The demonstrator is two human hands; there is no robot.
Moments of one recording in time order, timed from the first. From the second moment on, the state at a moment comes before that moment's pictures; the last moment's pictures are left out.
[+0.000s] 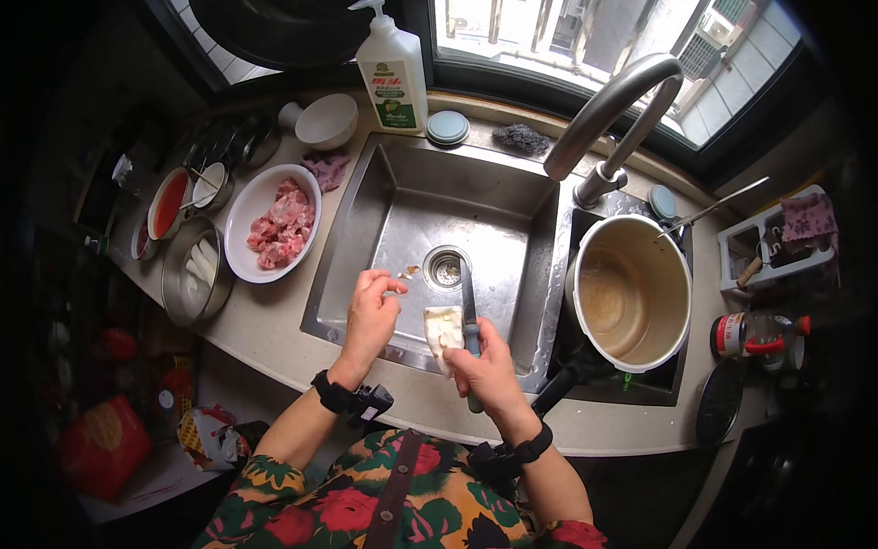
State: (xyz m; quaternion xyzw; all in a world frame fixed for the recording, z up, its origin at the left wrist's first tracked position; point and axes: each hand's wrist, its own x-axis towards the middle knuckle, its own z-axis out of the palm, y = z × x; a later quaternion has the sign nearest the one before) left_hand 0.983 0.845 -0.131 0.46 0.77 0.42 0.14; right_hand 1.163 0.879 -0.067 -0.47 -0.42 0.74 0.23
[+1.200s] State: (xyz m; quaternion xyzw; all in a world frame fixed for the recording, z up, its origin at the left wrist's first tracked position) left_hand 0.990 0.832 -0.085 0.26 0.52 0.45 0.68; right_hand 1.176 0.895 -0.072 -0.37 -0.51 0.77 0.11
